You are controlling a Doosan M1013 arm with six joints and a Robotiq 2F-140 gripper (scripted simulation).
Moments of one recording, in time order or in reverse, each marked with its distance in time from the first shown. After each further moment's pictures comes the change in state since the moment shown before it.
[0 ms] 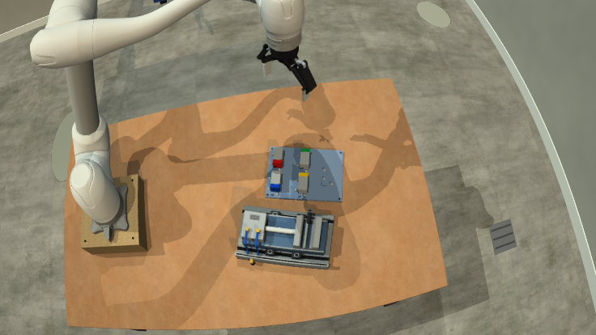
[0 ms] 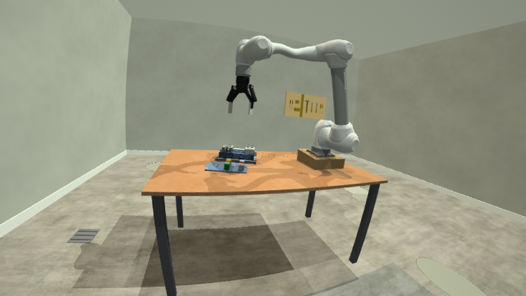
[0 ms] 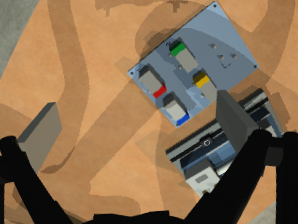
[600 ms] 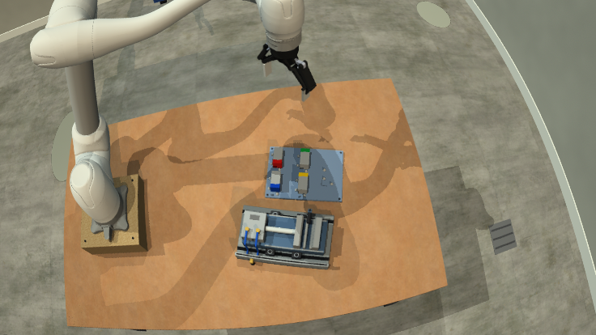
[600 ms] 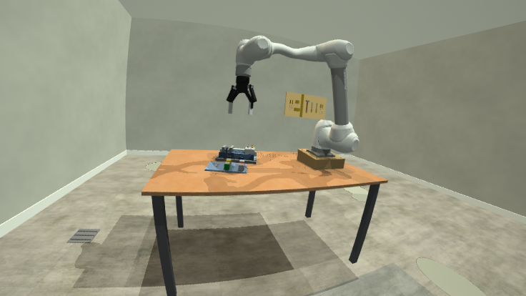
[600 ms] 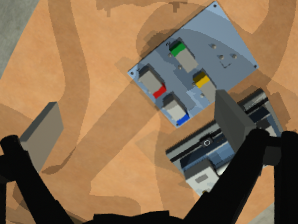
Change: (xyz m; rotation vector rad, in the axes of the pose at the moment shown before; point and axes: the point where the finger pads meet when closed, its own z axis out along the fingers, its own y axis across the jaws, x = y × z) arm 0.000 0.000 0.000 0.000 0.000 0.000
